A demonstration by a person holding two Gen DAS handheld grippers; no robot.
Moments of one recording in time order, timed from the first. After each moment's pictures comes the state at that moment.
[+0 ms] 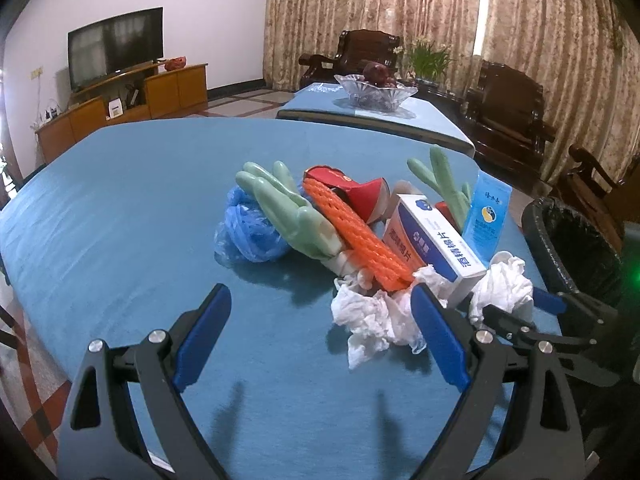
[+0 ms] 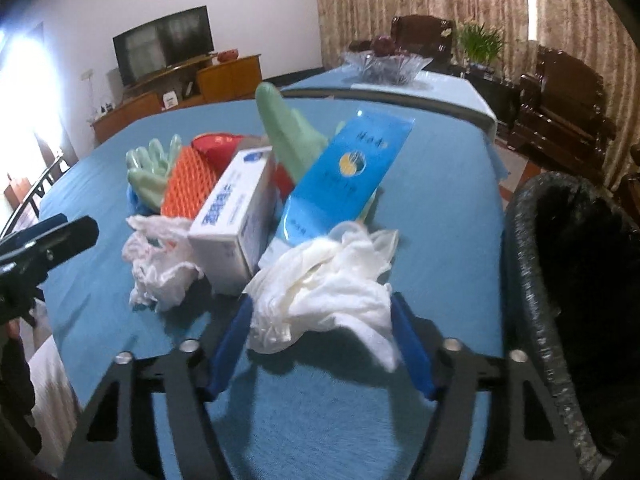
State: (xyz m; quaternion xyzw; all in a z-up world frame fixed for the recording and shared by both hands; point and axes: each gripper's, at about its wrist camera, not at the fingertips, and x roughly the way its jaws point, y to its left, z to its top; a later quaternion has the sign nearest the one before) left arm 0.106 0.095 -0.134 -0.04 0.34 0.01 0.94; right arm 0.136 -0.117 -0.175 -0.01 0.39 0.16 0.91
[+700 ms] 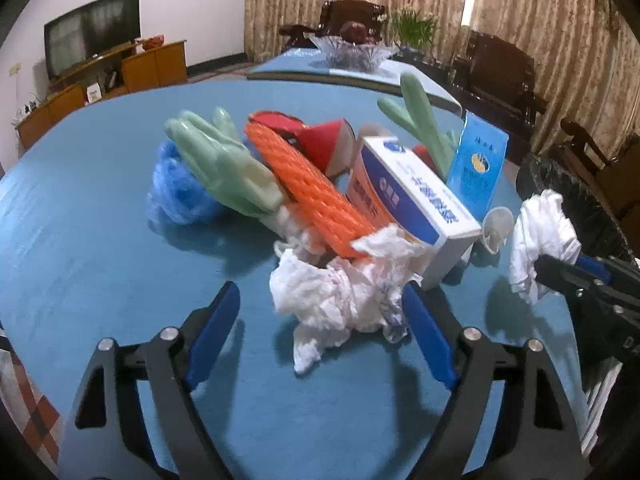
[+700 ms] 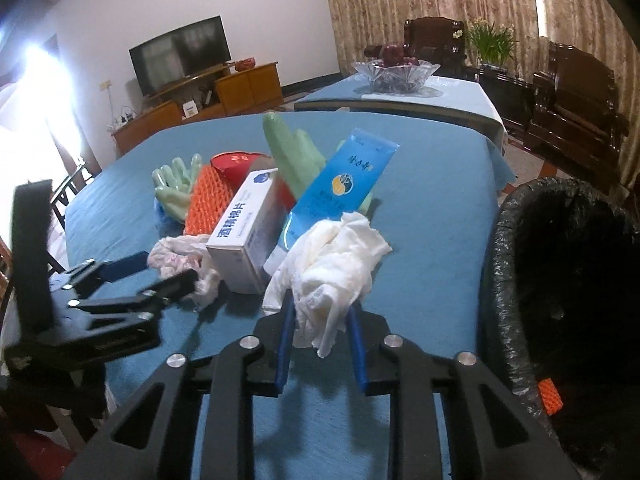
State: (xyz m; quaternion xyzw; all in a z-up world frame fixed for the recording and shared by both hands) left arm 0.134 0.053 -0.178 -0.04 0.40 -0.02 0.92; right arm 0.120 -0.145 -0.149 0.00 0.37 0.19 0.91
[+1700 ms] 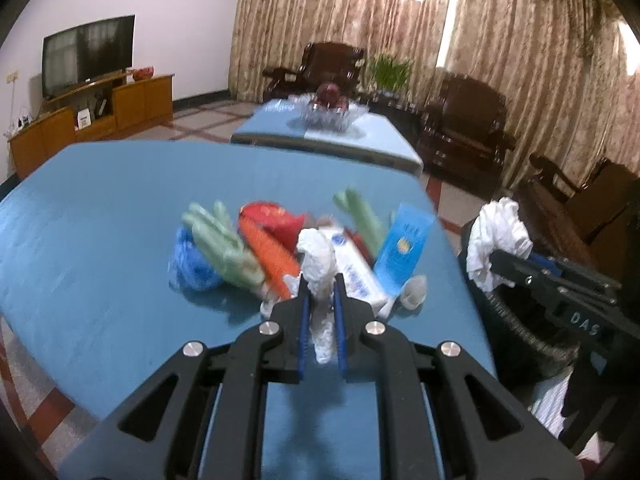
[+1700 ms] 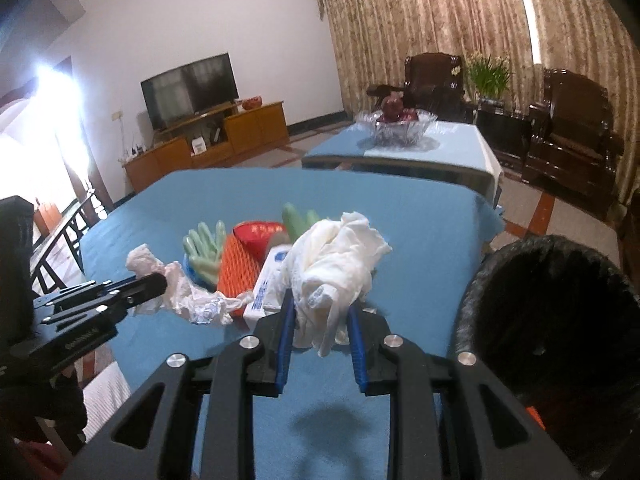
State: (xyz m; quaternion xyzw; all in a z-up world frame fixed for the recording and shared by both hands) left arm 0.089 0.048 -0.080 -0.06 0.31 -0.06 0.95; right arm 0.106 -0.169 -0.075 0.03 0.30 0.20 0.93
